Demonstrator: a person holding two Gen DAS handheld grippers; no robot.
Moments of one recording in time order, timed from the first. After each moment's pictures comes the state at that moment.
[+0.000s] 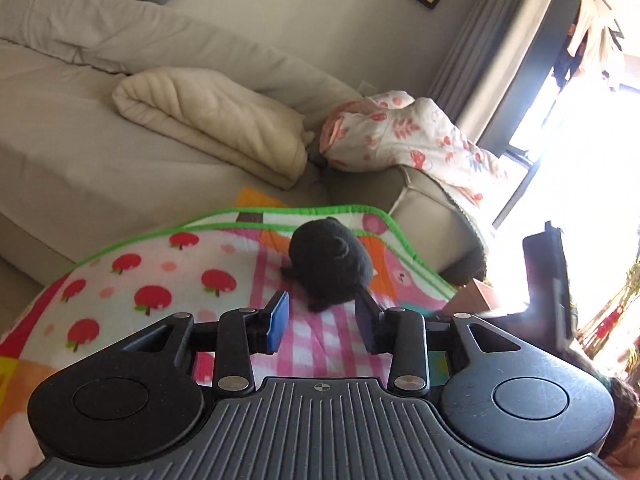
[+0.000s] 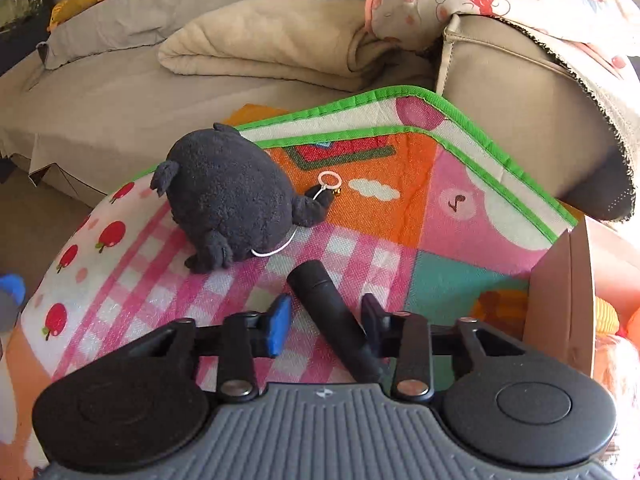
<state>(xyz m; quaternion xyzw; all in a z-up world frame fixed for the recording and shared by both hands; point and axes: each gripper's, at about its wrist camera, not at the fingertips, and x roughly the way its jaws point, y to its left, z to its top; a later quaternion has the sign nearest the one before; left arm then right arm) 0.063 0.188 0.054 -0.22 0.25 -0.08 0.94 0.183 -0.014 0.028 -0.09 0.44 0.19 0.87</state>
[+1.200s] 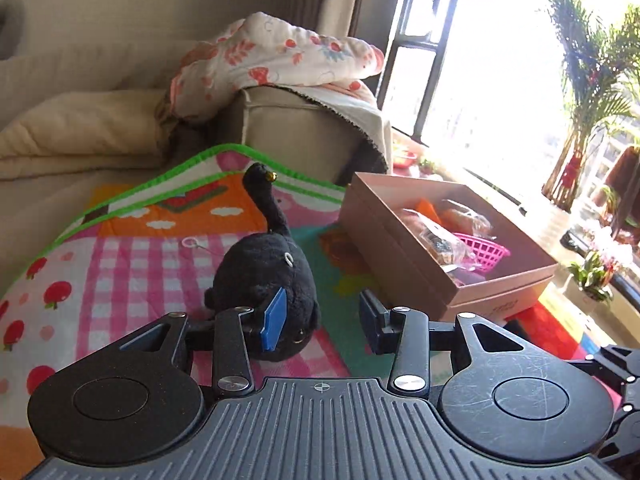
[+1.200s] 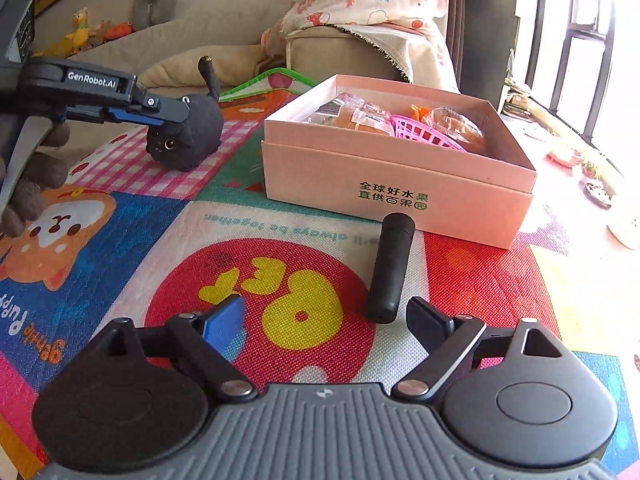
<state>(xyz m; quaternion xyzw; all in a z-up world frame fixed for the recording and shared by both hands) 0.062 0.046 0.052 -0.02 0.29 -0.19 0.94 -0.042 -0.203 0.000 -0.04 0.35 0.10 0.93</state>
